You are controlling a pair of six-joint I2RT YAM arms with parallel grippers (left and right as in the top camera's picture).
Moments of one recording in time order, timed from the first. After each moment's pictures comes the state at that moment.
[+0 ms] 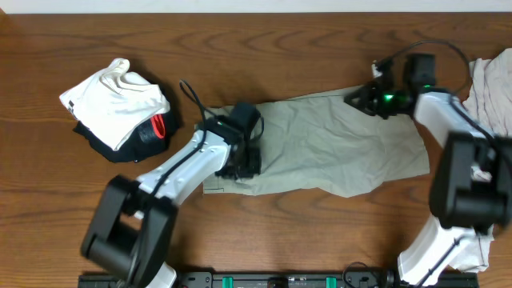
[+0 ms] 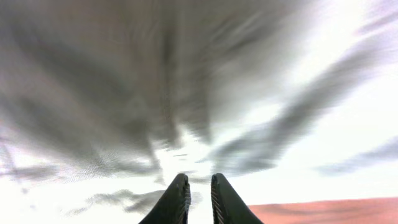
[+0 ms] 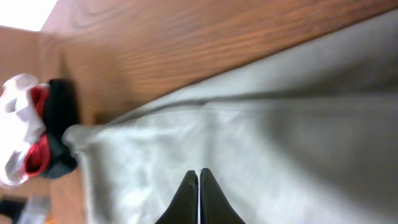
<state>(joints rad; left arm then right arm) -0.51 1.72 1.08 -0.78 0.21 -0.50 -0.11 1.96 1.27 -0.44 -0.76 0.27</state>
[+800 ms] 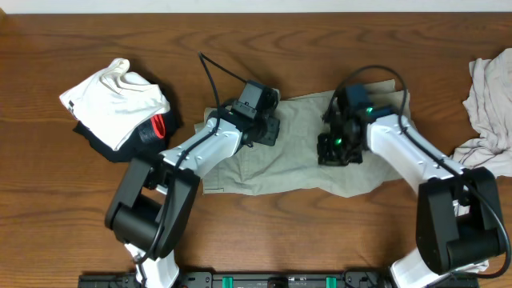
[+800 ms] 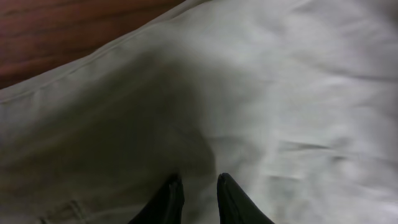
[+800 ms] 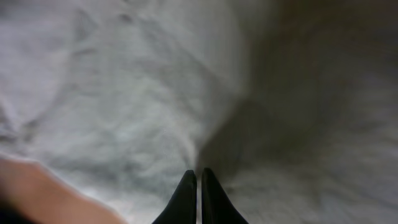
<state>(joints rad) -0.51 1.91 1.17 -0.32 0.15 -0.23 0.29 1.76 1.07 -0.79 -0.32 0.29</state>
